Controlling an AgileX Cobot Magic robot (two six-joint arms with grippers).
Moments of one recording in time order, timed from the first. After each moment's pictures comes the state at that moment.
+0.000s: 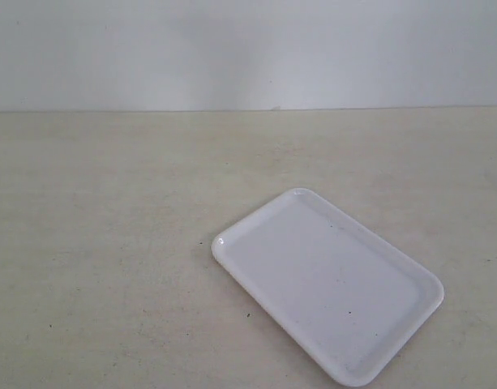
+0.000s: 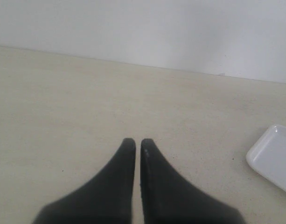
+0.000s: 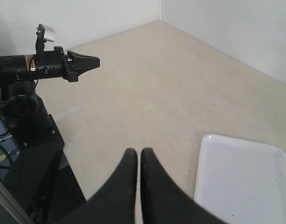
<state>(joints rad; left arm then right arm) -0.14 0.00 0.00 0.17 0.30 -0.33 0.64 0.36 -0.96 0.43 1.09 -0.29</state>
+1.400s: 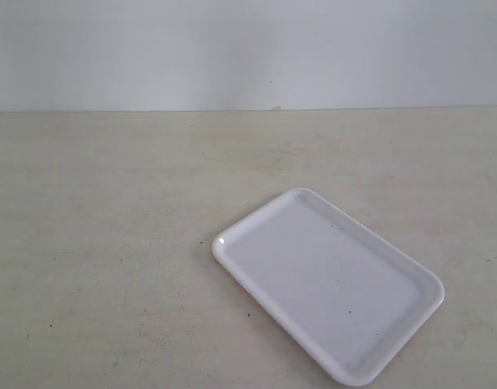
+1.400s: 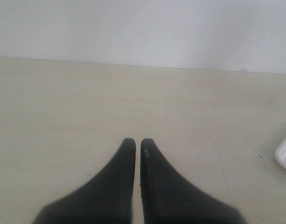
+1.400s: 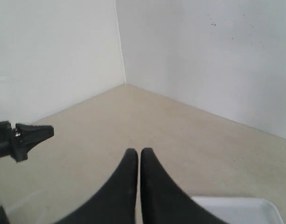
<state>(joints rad) -0.09 0.00 0.00 0.20 0.30 -0.27 0.64 0.36 -0.63 0.54 0.49 -0.37</state>
